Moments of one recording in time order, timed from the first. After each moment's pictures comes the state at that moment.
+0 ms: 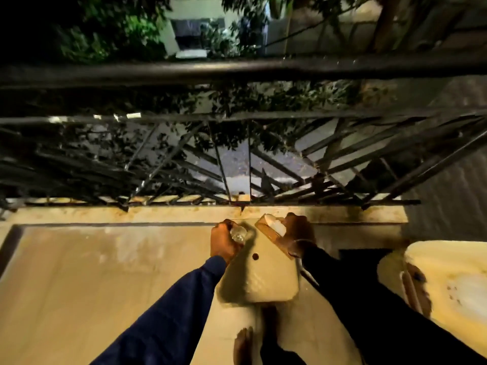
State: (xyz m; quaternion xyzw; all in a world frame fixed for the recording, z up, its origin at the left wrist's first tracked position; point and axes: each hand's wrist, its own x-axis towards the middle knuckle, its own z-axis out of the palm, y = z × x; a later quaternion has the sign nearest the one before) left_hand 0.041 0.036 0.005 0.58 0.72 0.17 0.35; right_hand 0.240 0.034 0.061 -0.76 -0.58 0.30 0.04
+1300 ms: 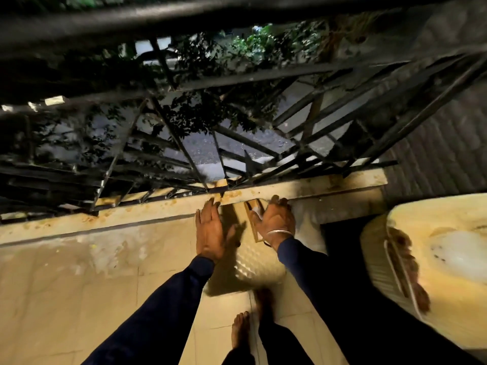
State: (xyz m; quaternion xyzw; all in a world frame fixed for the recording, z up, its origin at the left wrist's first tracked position) left_hand 0.066 0.037 -0.076 0.73 0.66 0.04 0.19; right_hand 0.239 0.029 -0.012 -0.82 -0.52 0.23 0.08
